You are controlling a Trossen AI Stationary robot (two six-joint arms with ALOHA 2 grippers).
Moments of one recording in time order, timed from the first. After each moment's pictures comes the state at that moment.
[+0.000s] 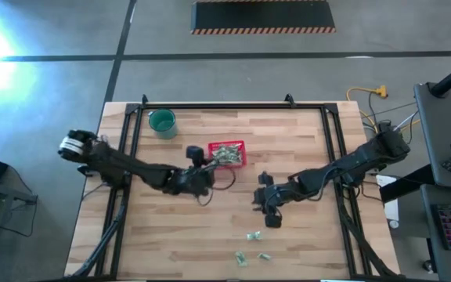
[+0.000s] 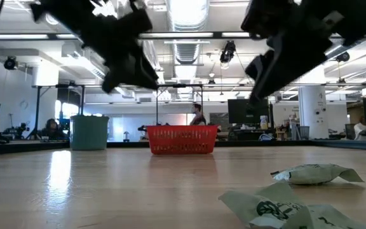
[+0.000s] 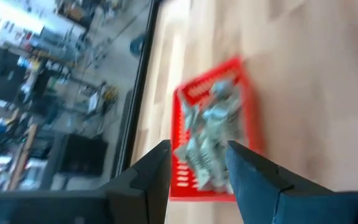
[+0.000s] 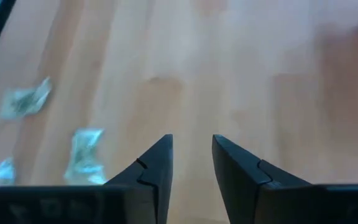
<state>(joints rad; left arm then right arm) -0.26 1.49 0.86 -0.08 -0.84 0.32 0.34 1.56 0.83 -0.12 0.06 0.28</state>
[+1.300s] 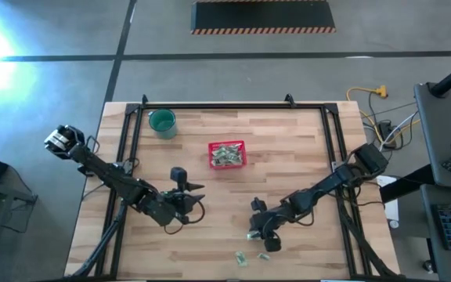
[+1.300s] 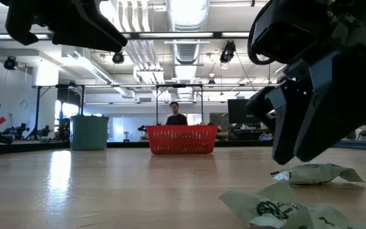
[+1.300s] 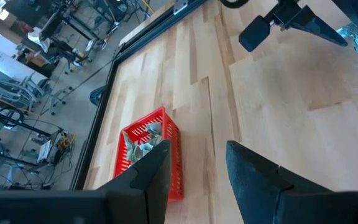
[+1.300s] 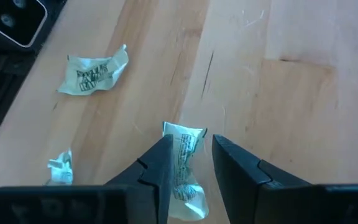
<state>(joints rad) -0.58 1.31 0.78 -0.11 -0.84 0.13 0.48 1.83 0.83 0.19 -0.02 0.34</state>
